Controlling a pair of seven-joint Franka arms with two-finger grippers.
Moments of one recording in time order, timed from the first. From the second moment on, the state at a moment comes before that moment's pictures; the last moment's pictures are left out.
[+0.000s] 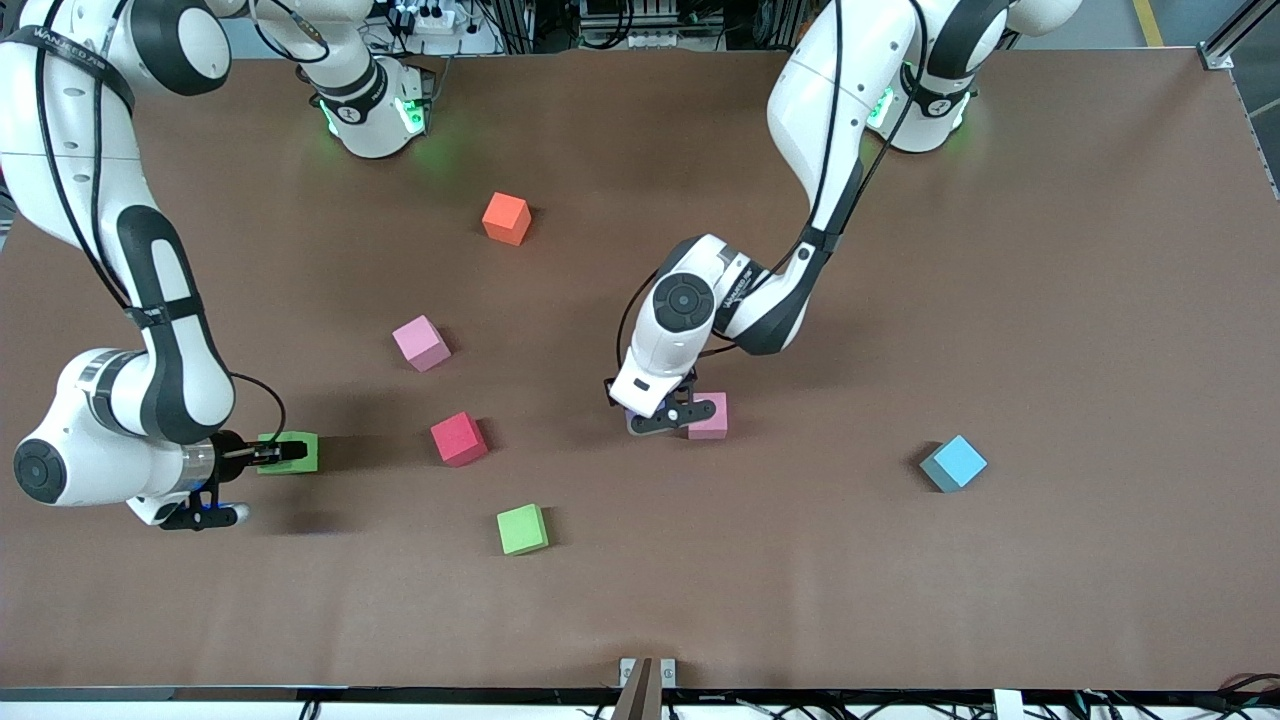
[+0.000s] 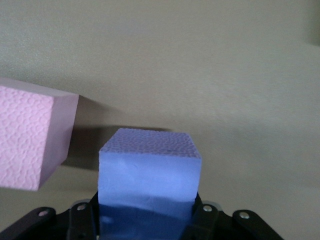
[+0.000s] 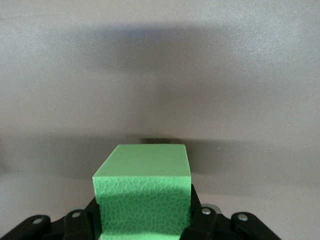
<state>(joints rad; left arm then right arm) -0.80 0.87 0.08 -1.33 -0.22 2.32 -0.86 -0.19 0.81 0.10 -1.37 0.07 1.92 -0.20</state>
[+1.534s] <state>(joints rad) -0.77 0.42 -0.43 -2.05 -0.09 2.42 -1.25 0.00 0.41 0.13 -1.71 0.08 1.87 -0.06</state>
